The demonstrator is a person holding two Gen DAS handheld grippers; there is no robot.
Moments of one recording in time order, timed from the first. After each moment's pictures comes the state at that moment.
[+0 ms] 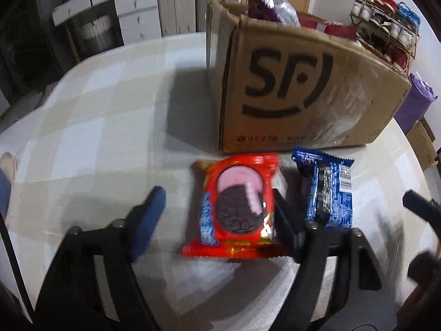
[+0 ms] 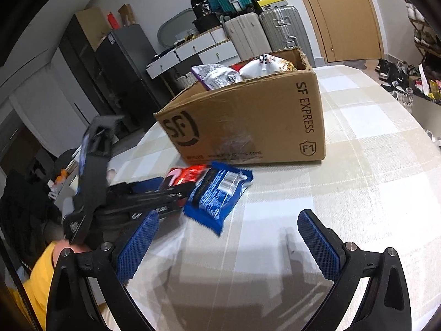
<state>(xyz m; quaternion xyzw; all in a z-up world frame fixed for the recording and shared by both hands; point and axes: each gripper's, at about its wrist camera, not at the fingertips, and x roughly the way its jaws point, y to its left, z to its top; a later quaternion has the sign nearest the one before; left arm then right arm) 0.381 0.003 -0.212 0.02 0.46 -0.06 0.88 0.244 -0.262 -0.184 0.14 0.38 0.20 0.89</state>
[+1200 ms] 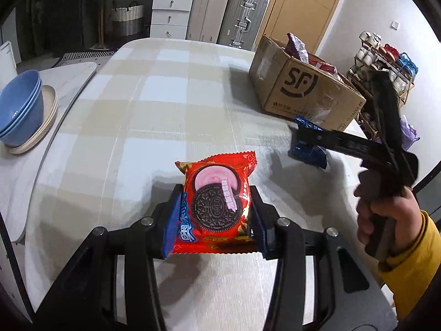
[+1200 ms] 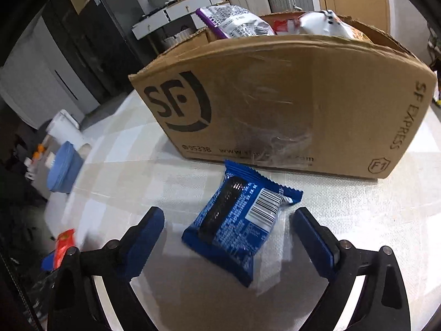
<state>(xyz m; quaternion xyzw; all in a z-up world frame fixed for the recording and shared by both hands) 0.283 0.102 -0.193 -0.10 0.43 -0.05 0.89 0.316 -0.185 -0.205 0.07 0.47 0.17 0.86</state>
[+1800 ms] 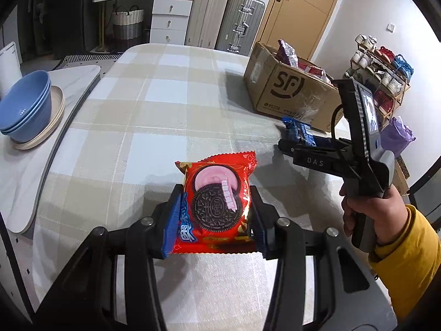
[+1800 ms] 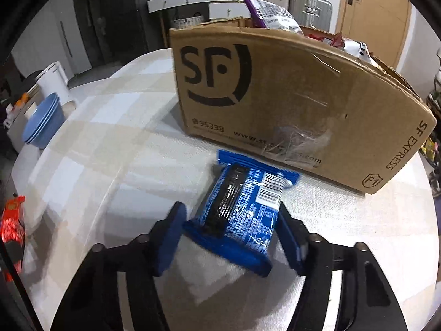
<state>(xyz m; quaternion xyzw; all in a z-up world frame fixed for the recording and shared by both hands) 0.224 0.101 -0.177 -0.10 0.42 -0.05 0.90 0.289 -0.156 -0.202 -0.07 0.46 0.16 0.87</state>
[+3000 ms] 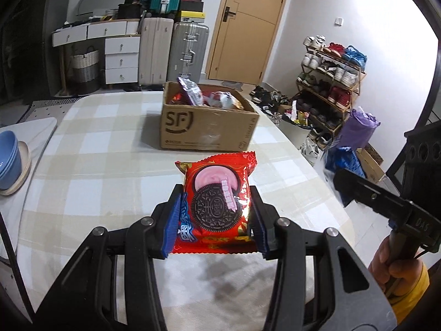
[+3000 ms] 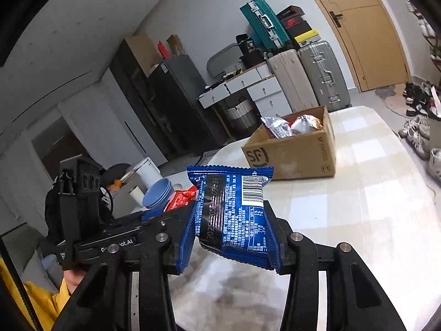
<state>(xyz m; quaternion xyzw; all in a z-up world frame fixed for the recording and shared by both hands) 0.156 -0.025 -0.083 -0.06 0.34 -0.15 0.92 0.073 -0.316 -0.071 0.18 0.28 0.31 0.89</state>
